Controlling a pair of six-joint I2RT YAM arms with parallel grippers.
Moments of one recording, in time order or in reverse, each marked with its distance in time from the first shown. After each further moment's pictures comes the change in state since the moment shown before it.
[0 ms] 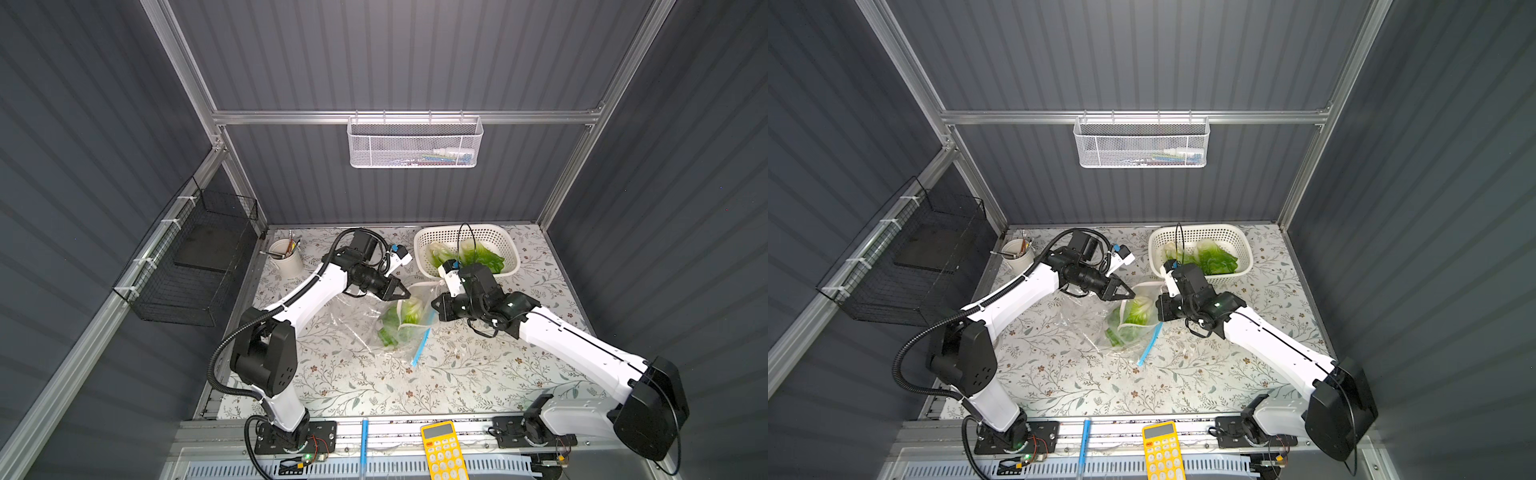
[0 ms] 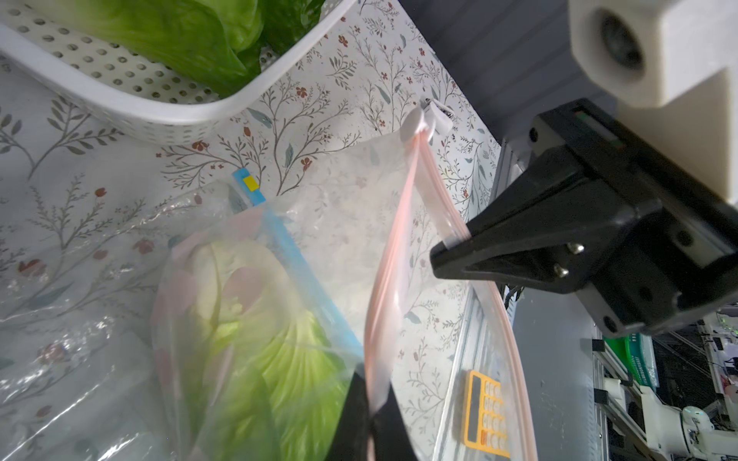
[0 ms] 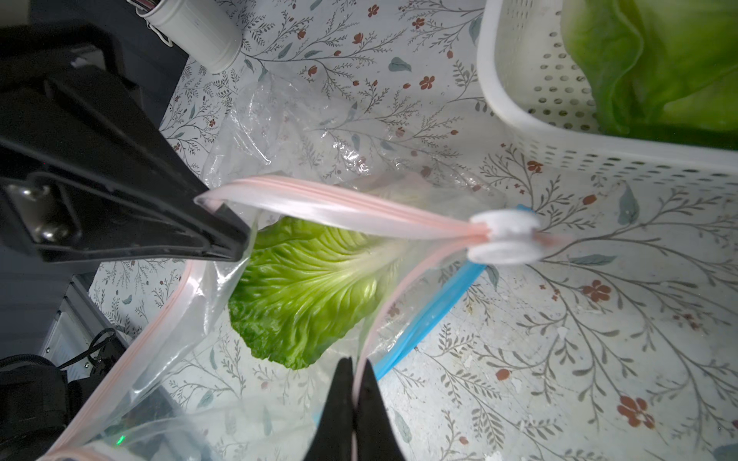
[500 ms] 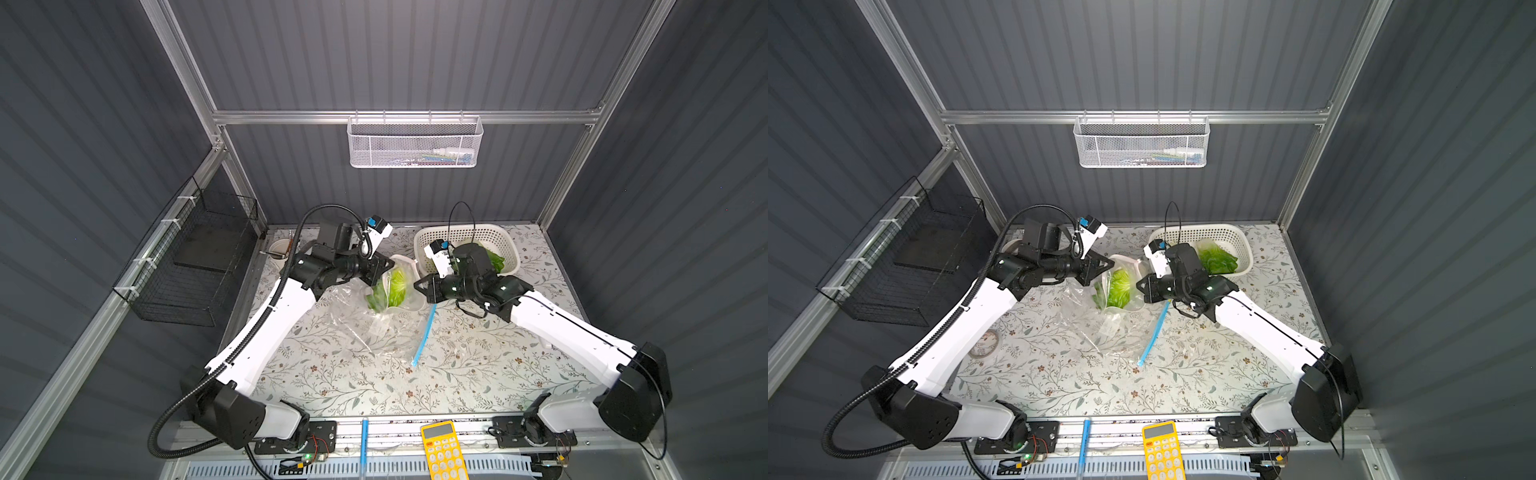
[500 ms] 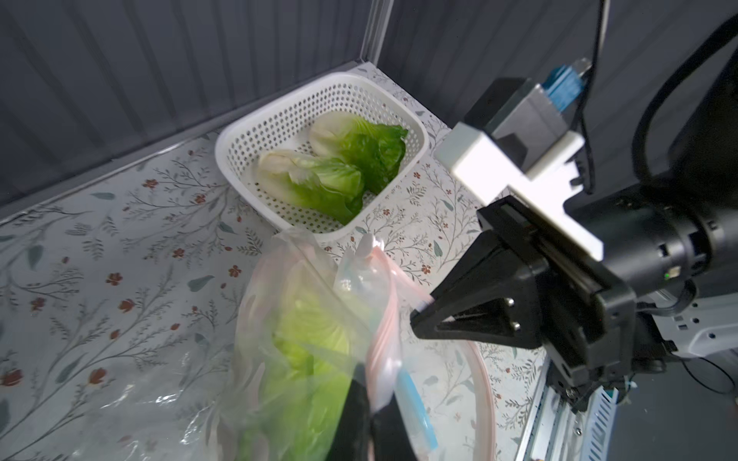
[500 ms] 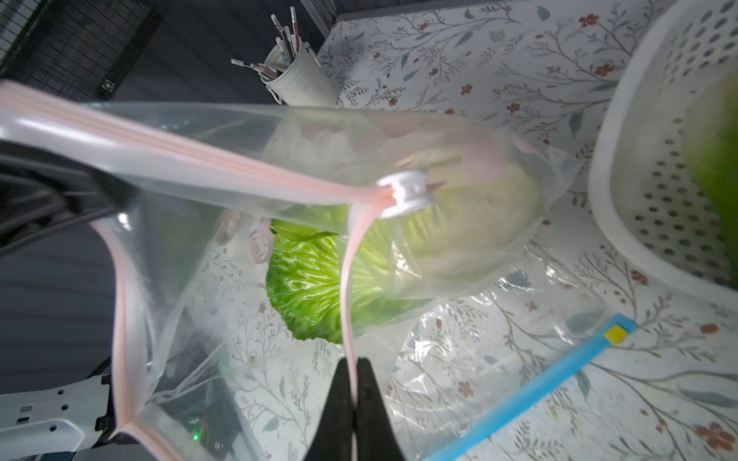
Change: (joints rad) left arm 0.000 -0.307 0.069 0.046 -0.348 -0.083; right arm 0.002 0.148 0.215 0.089 -0.180 -0.013
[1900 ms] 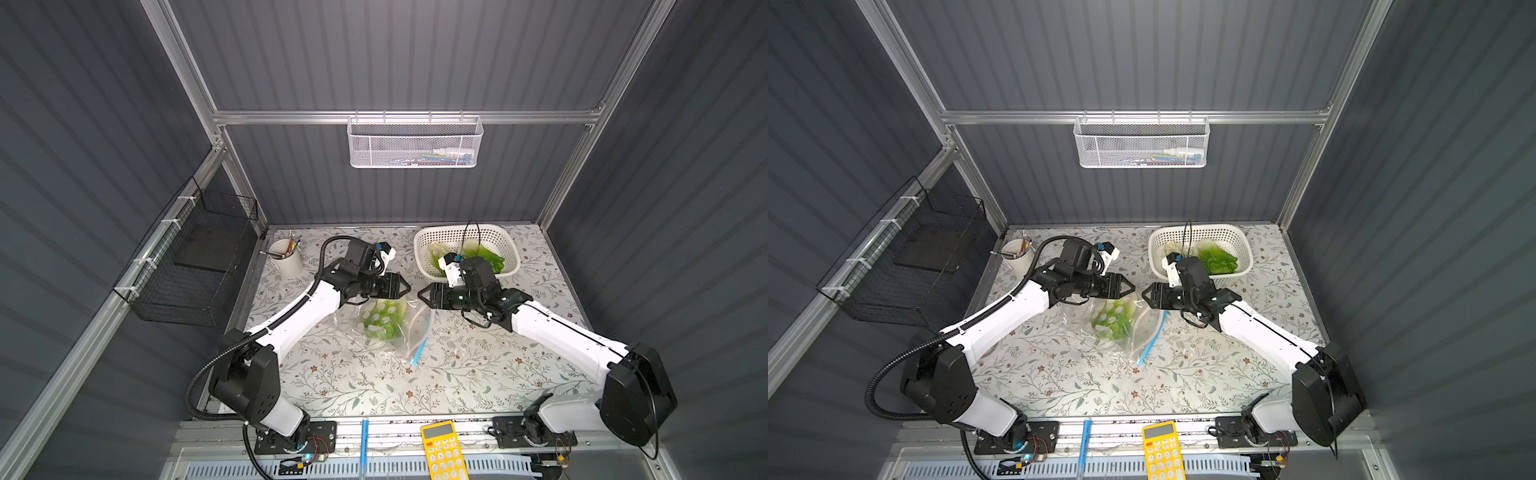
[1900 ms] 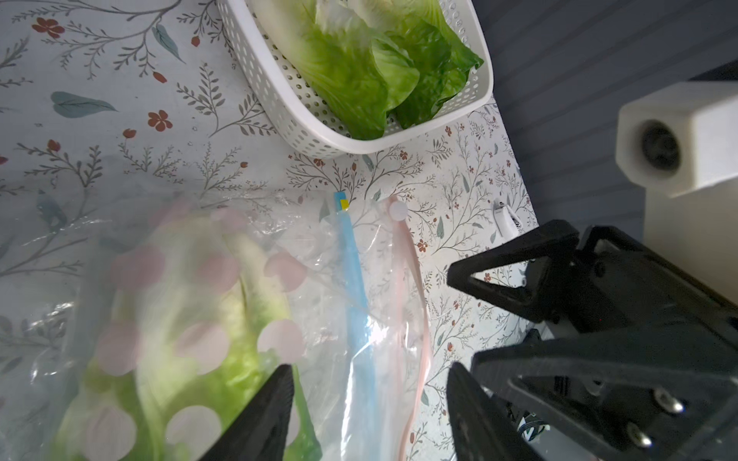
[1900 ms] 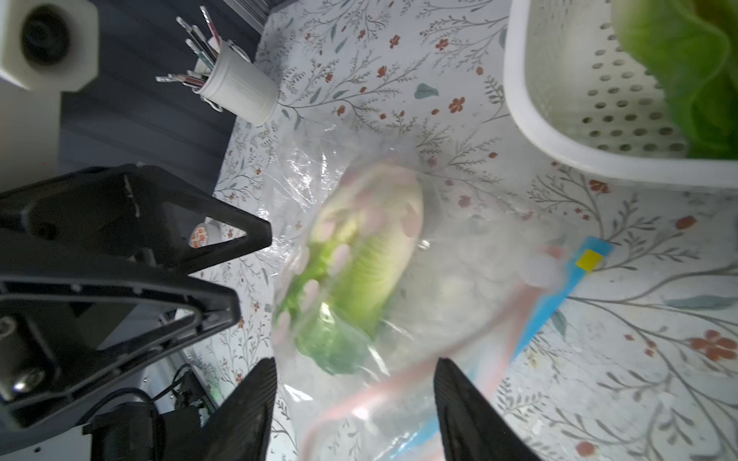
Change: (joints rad) left arm -0.048 0.153 -0.243 0.214 0.040 -0.418; right arm -0.070 -0.060 -0.246 0.156 0.002 0.181
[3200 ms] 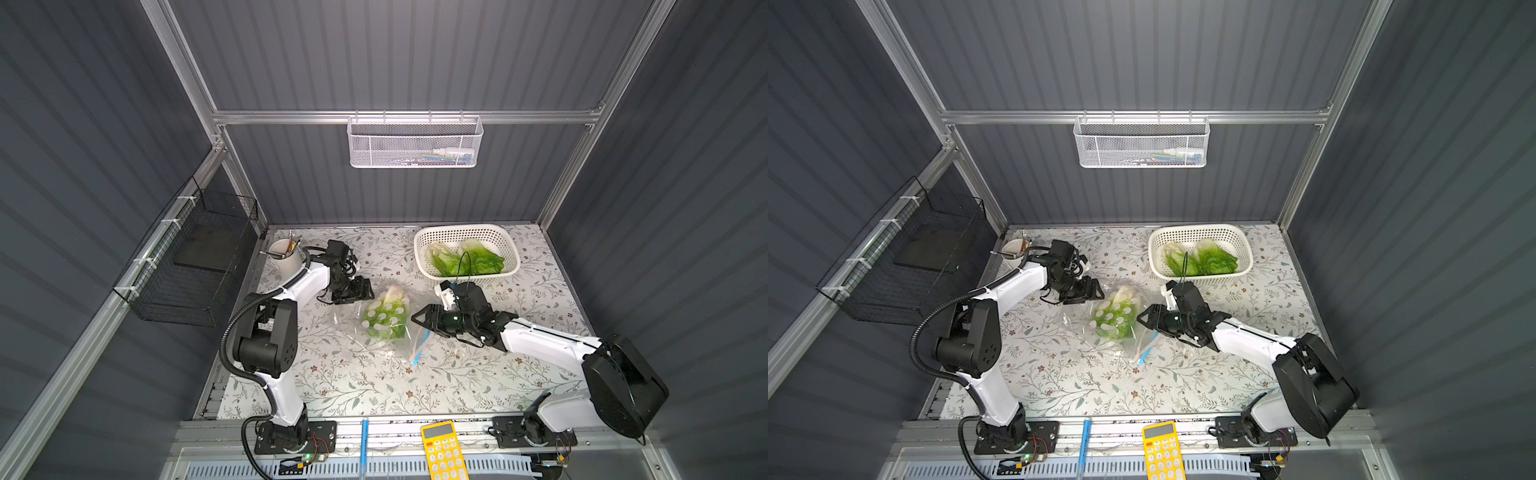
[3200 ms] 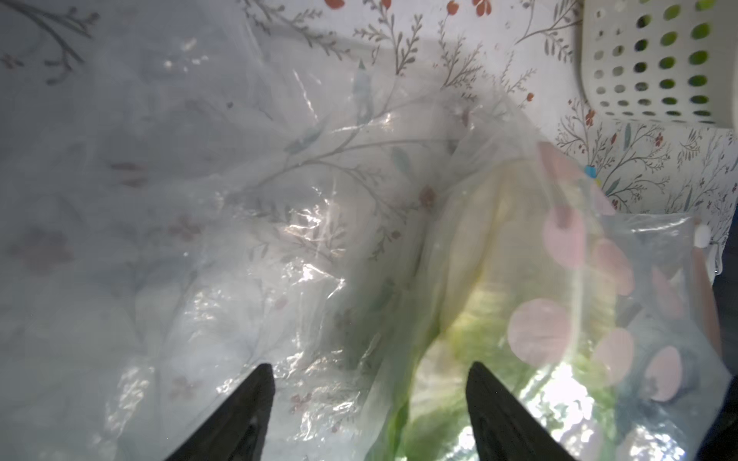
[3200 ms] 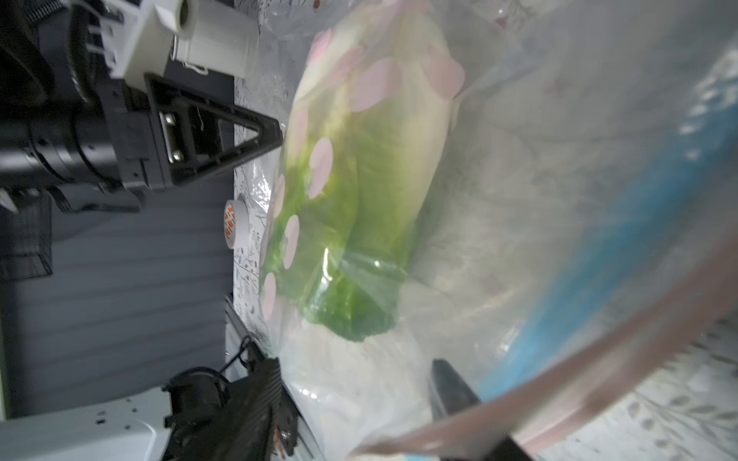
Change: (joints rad) left arm 0.278 0.288 0.057 -0.270 -0.061 0.147; right arm 0.046 0.053 -0.254 0.262 -0.112 0.304
